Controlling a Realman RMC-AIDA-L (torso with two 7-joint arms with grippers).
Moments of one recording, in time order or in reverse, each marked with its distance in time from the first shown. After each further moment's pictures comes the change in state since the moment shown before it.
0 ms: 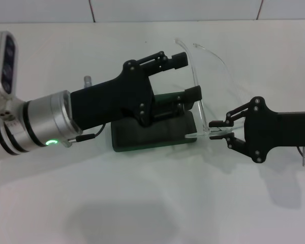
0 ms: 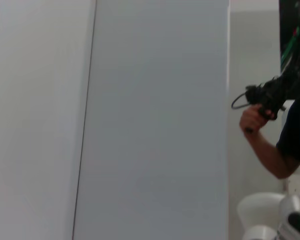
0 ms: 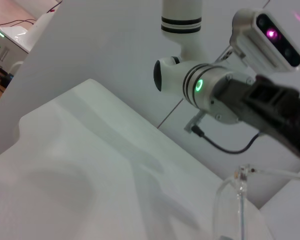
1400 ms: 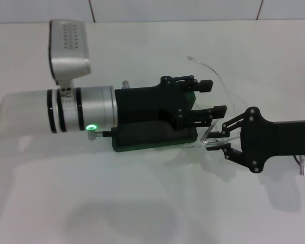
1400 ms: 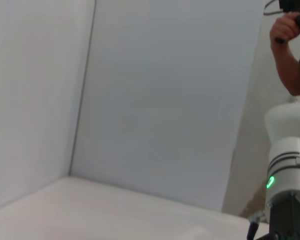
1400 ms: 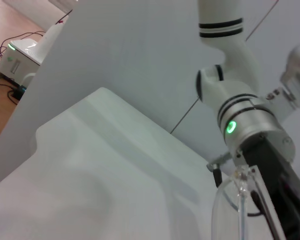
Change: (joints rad) left arm -0.145 -0.016 0.007 0.017 0.180 -0.322 -0.192; right arm 0.010 -0.003 -0.030 0.041 0.000 -0.008 0.007
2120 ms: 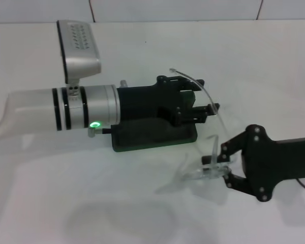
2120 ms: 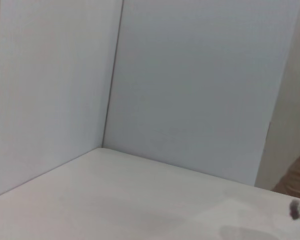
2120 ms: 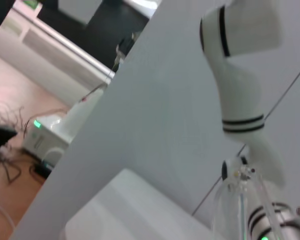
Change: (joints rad) left arm -0.007 -0.002 0.000 0.007 0.005 -0.120 0.003; right arm -0.007 0.002 -0.007 0.028 0.067 -0.229 -0.012
